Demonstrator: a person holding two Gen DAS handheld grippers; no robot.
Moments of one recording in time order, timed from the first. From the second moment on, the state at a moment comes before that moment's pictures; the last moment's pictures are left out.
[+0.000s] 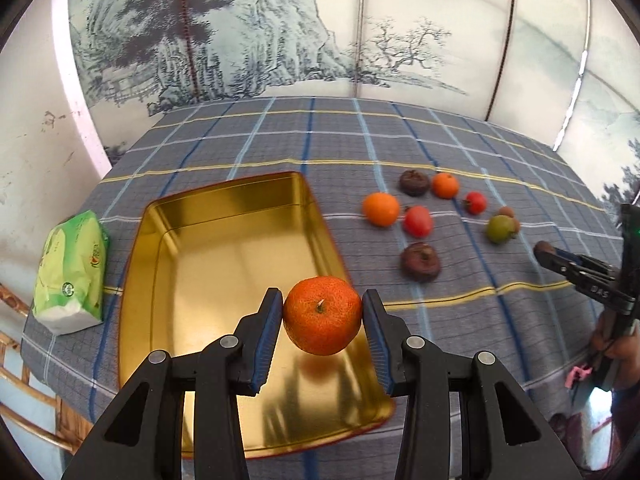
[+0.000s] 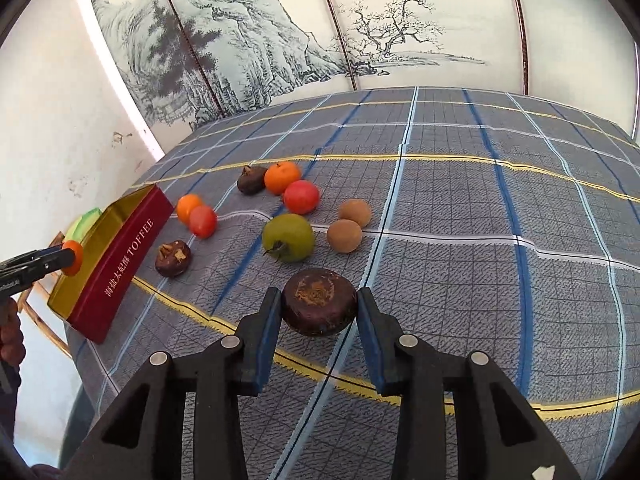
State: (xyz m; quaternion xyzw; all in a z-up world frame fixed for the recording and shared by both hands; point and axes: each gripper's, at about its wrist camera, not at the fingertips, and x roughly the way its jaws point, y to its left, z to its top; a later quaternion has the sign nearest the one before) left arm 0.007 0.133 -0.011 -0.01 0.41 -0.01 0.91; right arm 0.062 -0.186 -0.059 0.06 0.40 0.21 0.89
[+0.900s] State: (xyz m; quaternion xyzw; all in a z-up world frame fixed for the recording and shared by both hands) left arm 0.068 0.190 -0.037 0.06 0.44 0.06 0.89; right arm 0.064 -0.186 -0.064 0.06 0.41 0.19 0.89
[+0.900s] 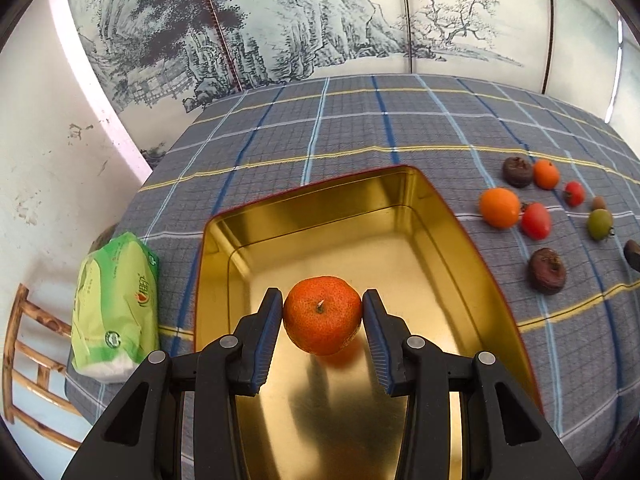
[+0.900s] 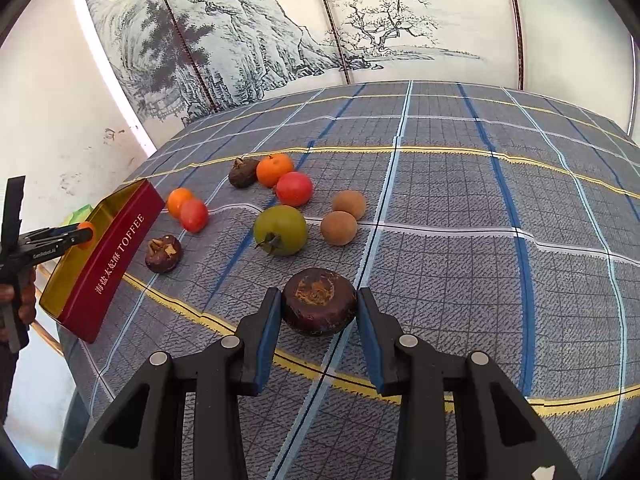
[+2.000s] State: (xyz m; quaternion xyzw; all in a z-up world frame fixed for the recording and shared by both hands) left arm 0.065 0.199 -0.017 0.08 0.41 0.09 0.90; right arm 0.068 -0.184 -0.065 0.05 0.42 0.19 0.89
